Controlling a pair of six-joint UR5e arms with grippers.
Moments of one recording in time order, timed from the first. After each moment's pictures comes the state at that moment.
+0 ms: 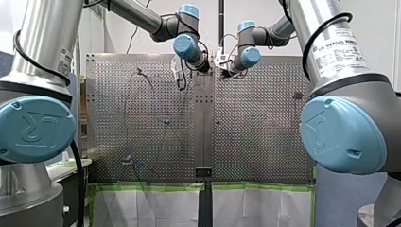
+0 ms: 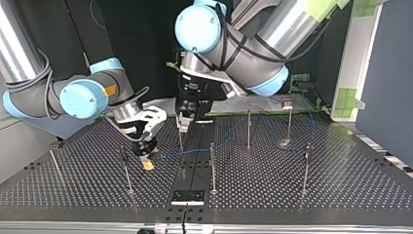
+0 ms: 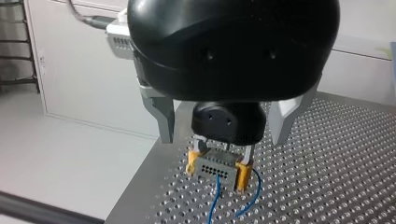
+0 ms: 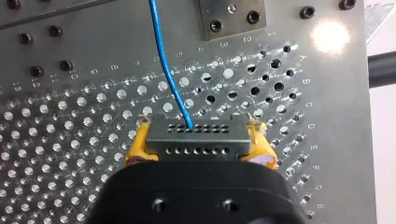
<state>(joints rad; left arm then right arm) -0.63 -1.78 -1.49 -3.04 -1.92 -1.81 2.08 -1.13 1.20 -0.02 1.40 1.80</state>
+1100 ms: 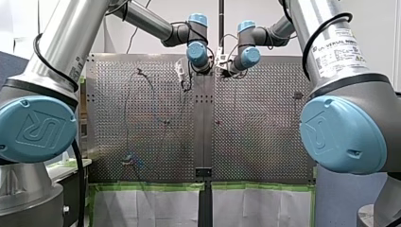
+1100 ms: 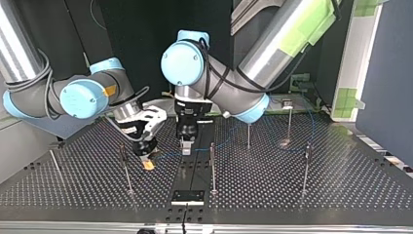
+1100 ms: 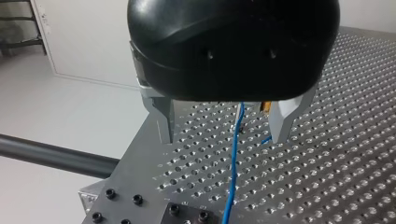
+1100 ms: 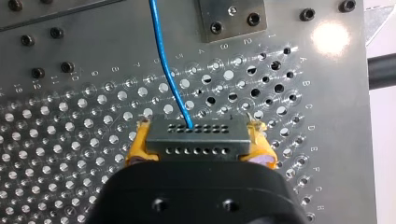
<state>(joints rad) -0.61 -1.92 -1.31 -3.04 -2.05 -1.78 2.08 -1.13 1.20 -0.02 1.40 1.80</state>
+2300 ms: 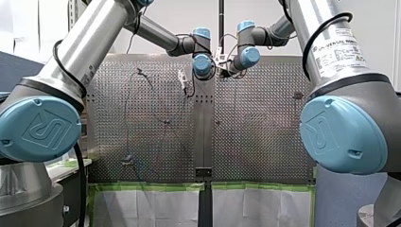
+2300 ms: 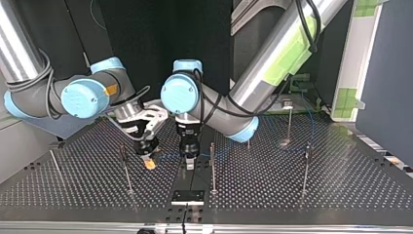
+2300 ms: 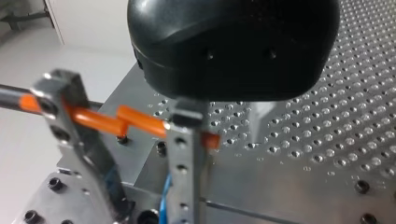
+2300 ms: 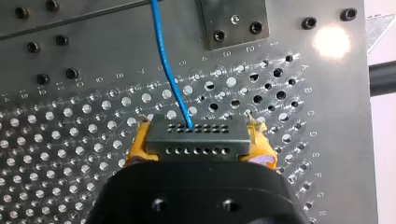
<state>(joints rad) -0.57 -2.07 -1.16 -3.00 -2.10 -1.79 2.09 -1.13 1.20 -0.02 1.39 1.80</state>
